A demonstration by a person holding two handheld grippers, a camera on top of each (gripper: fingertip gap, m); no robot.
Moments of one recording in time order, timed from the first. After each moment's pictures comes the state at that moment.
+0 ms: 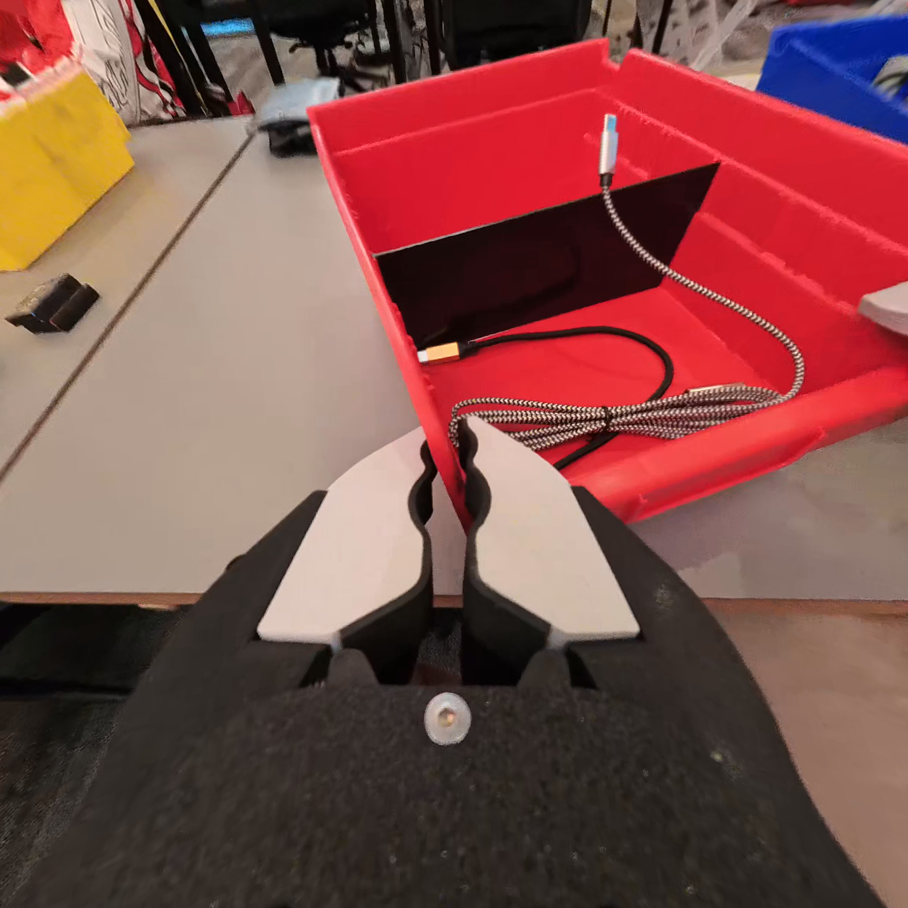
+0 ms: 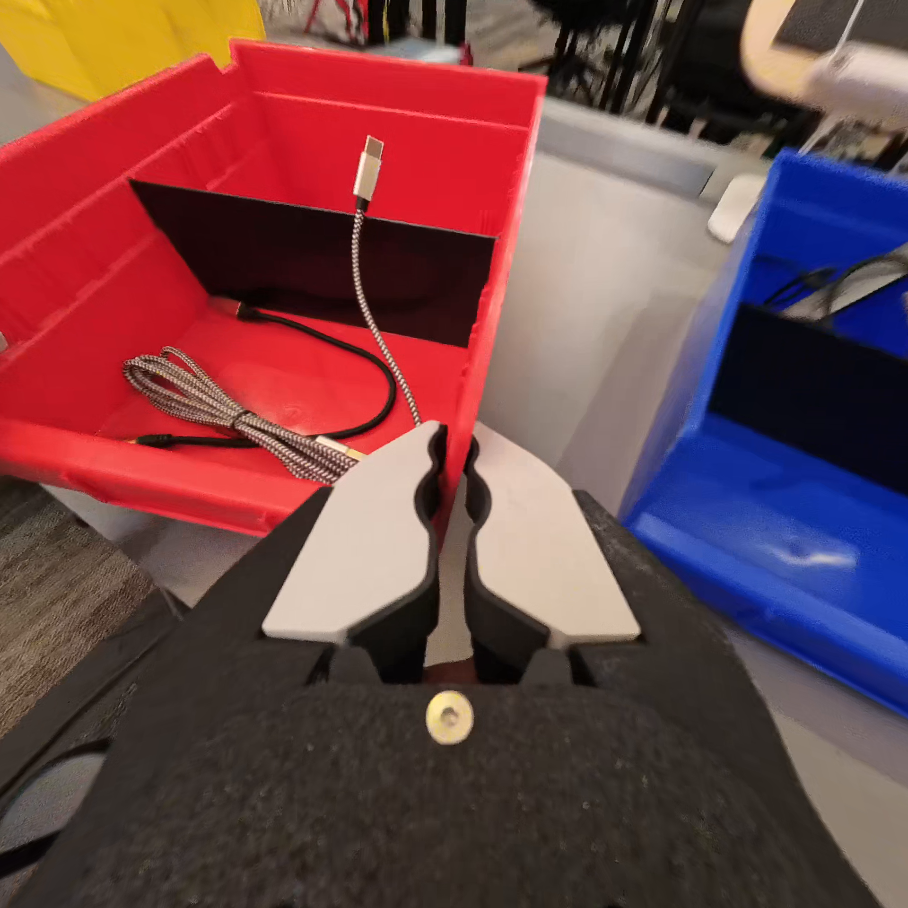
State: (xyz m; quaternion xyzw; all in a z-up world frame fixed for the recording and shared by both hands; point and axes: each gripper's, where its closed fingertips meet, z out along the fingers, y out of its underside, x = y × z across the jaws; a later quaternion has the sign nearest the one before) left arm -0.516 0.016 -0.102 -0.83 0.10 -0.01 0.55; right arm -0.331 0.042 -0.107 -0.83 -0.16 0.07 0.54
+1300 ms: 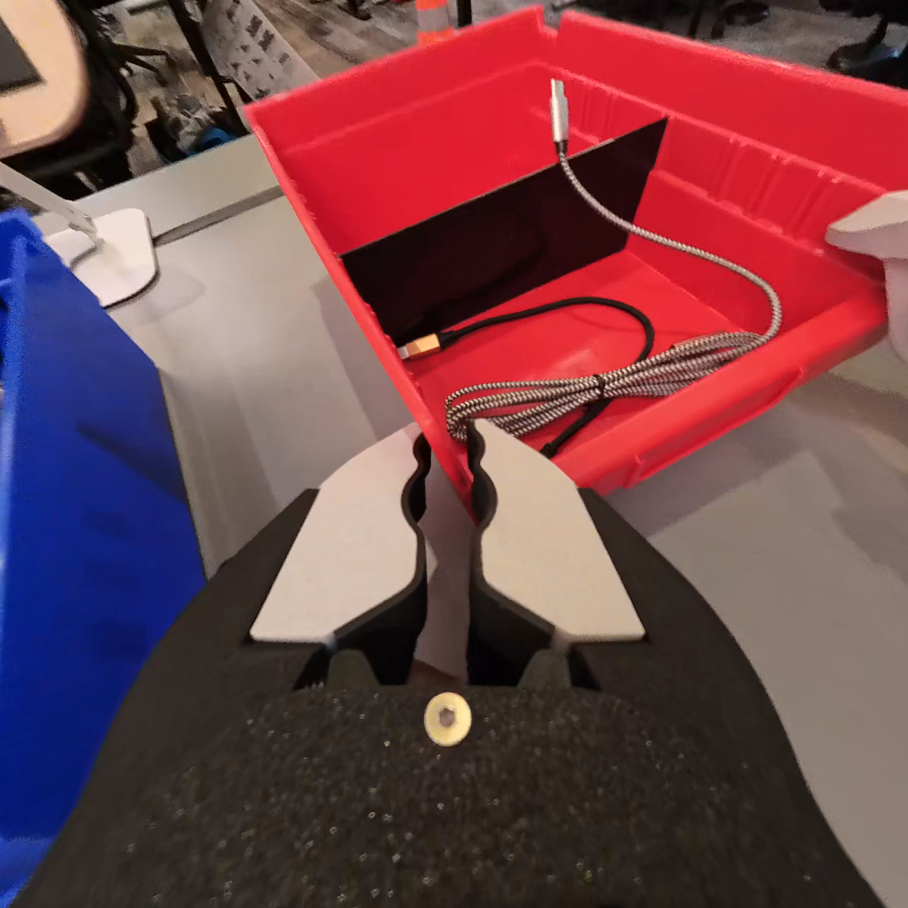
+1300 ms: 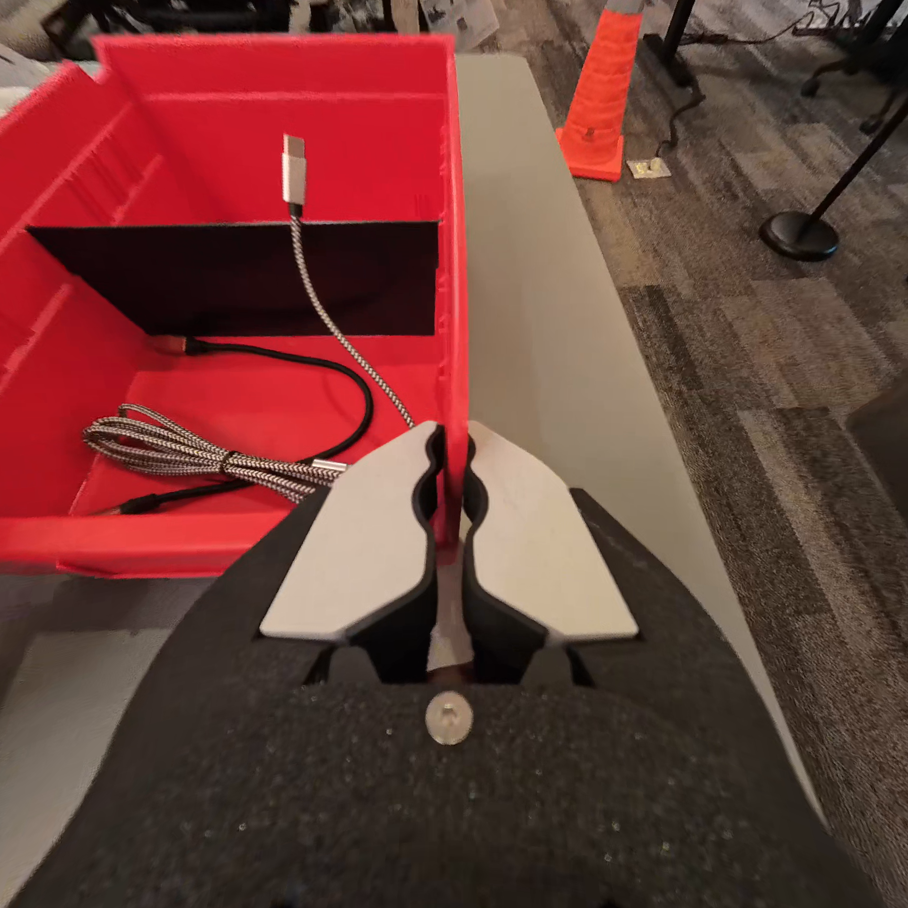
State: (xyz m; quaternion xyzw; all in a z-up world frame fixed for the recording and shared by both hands) left arm 0.085 0.040 -0.133 -0.78 0.34 -0.14 0.50; right arm 0.272 -0.007 -0.132 -0.86 0.12 -0.07 0.50
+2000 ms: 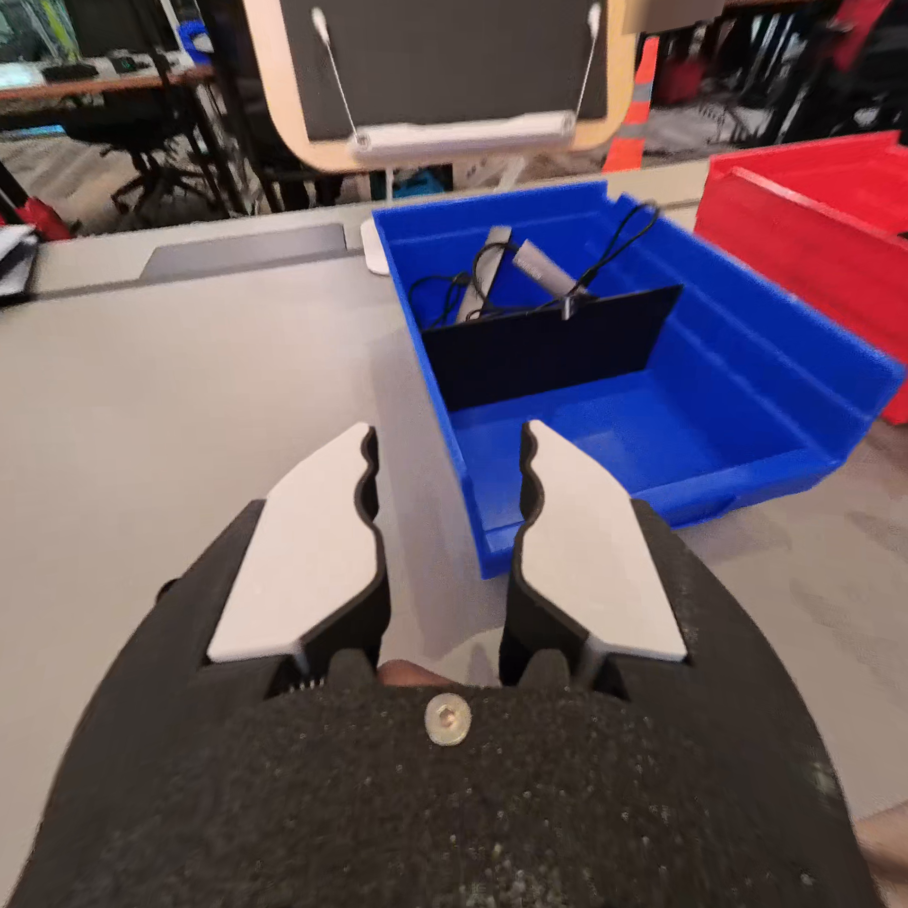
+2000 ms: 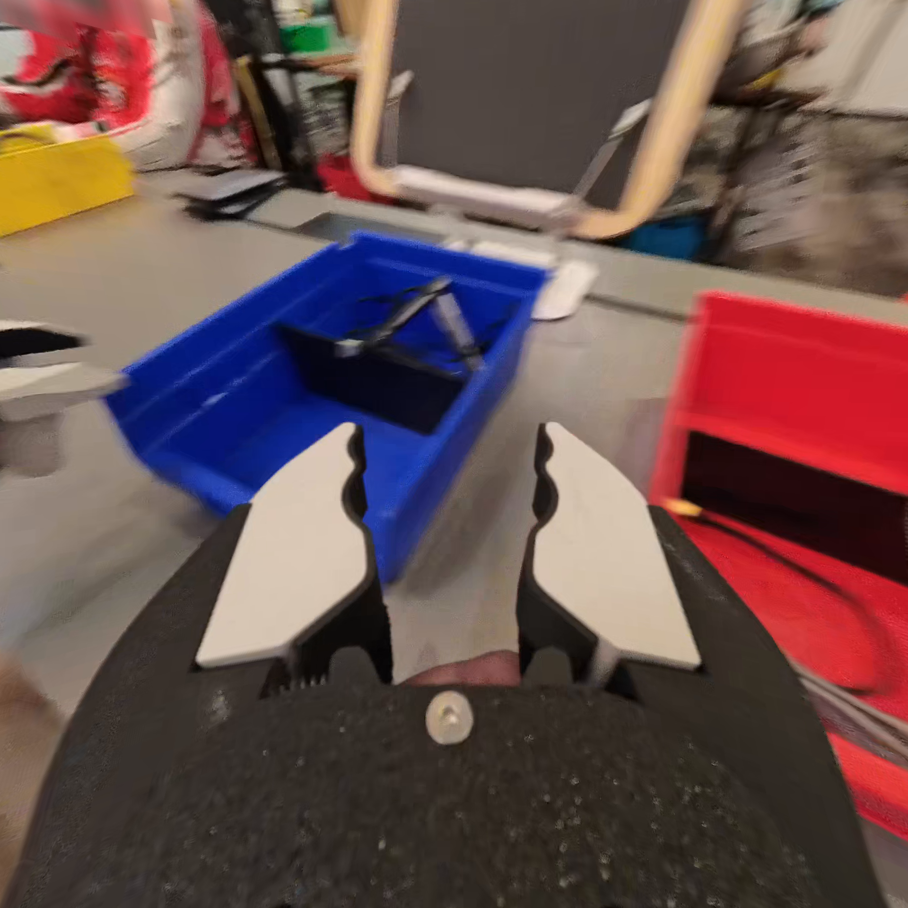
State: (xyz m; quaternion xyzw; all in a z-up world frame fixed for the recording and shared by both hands) left arm -0.247 0.075 -0.083 -0.79 0.20 -0.12 0.56; right arm -0.020 0.035 -0.045 -0.80 -0.10 0.08 0.59
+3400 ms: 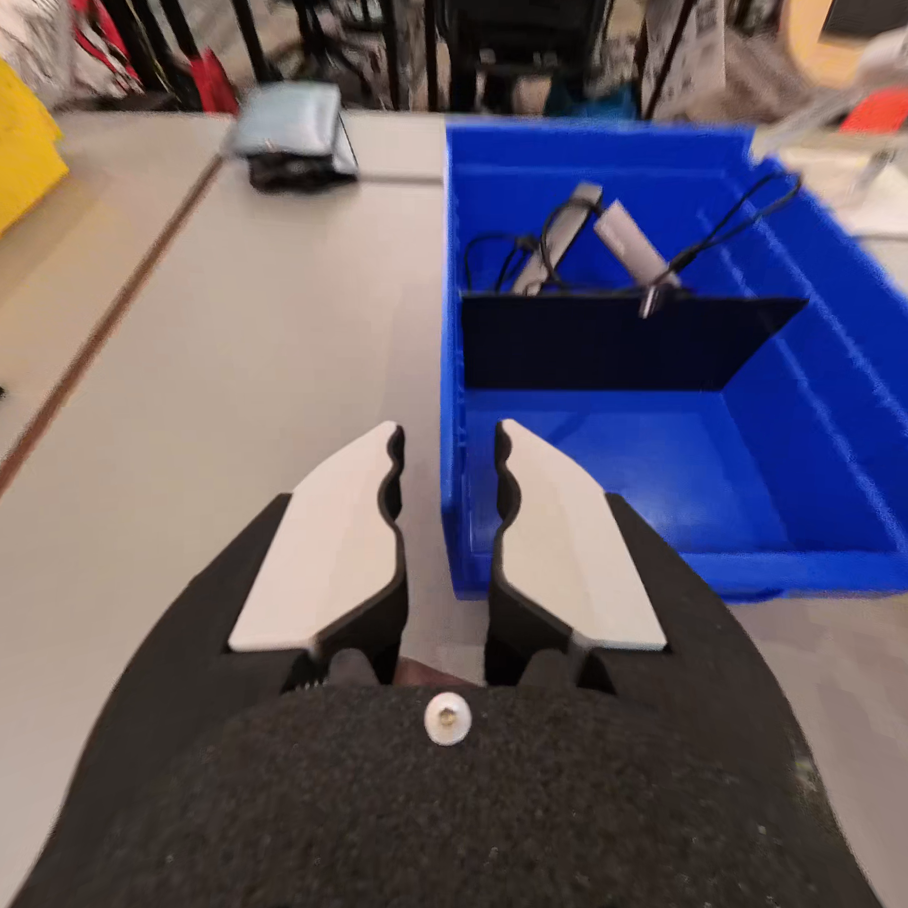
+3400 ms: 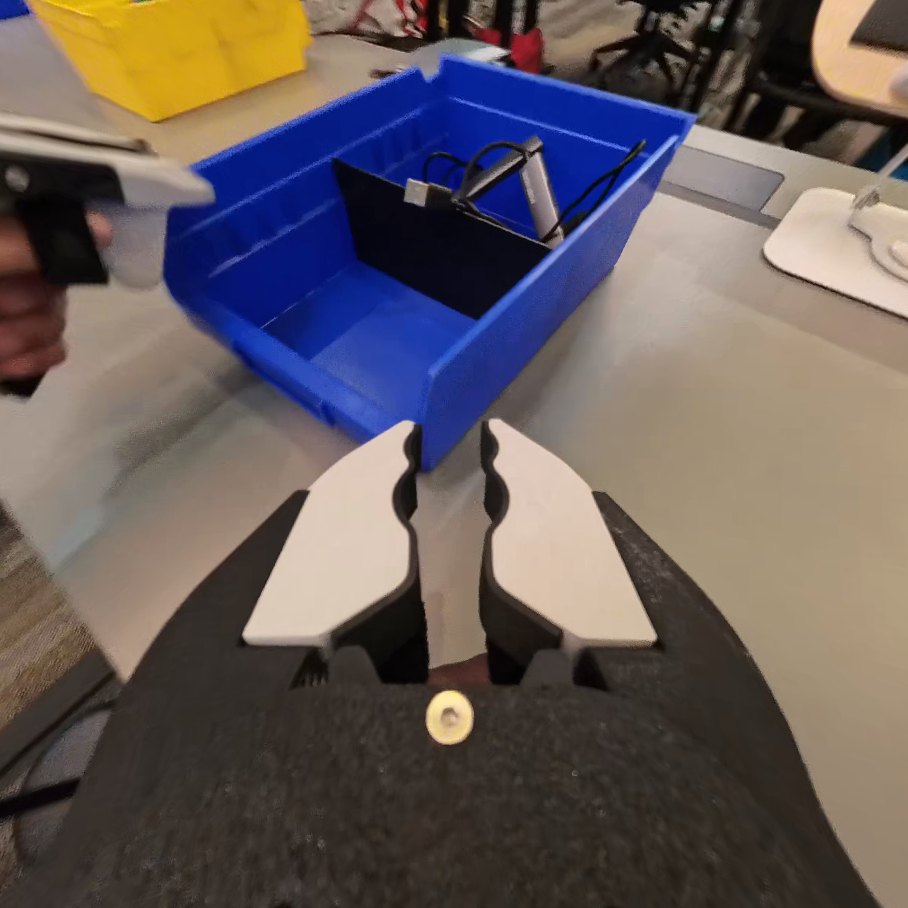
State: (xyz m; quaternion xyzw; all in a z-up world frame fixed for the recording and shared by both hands) left arm -0.528 0.177 -0.093 -0.84 0.07 -0.05 0.54; right arm -0.317 0.095 -0.104 -0.82 -0.20 0.13 0.51
